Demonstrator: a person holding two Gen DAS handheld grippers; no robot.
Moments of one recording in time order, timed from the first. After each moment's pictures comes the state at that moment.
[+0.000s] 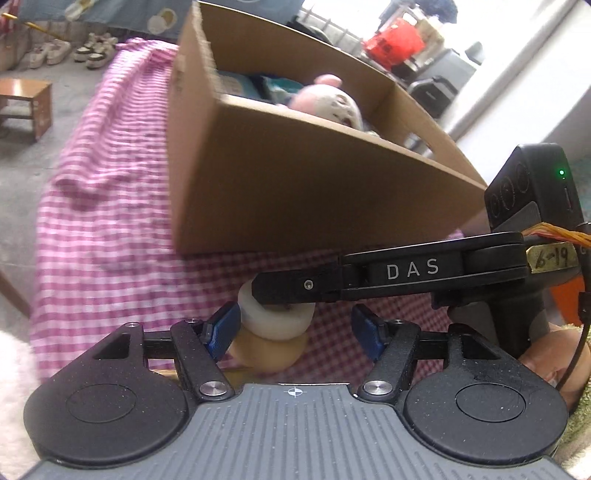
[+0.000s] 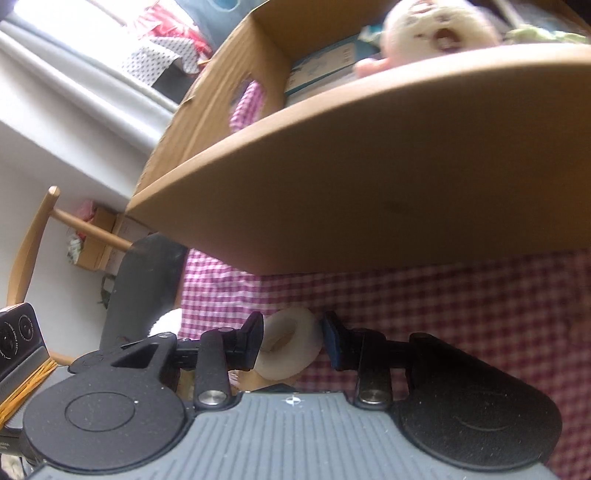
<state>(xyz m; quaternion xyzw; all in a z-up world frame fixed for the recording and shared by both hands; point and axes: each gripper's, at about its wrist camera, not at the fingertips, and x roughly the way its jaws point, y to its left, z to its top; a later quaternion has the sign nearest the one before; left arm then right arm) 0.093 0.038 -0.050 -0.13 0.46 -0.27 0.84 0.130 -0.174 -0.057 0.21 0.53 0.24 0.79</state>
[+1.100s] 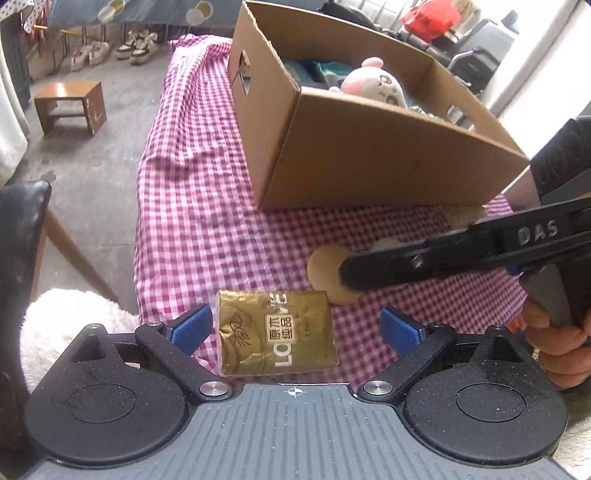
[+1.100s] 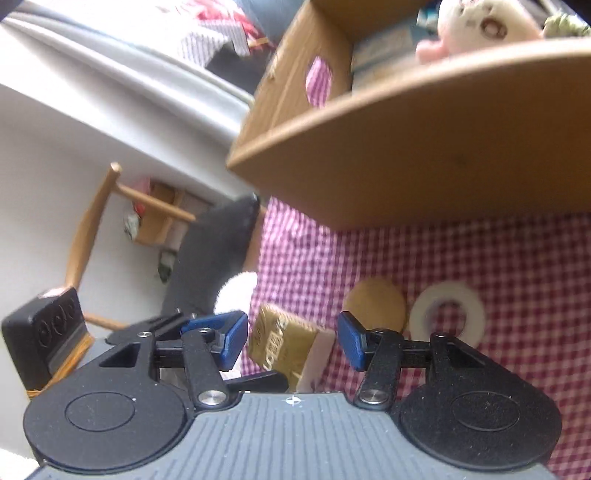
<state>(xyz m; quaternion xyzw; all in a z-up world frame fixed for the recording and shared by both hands) 0.061 0.072 -0.024 -0.06 0.50 -0.19 0.84 0.116 -0.179 -0.042 0.23 0.55 0.33 0.73</state>
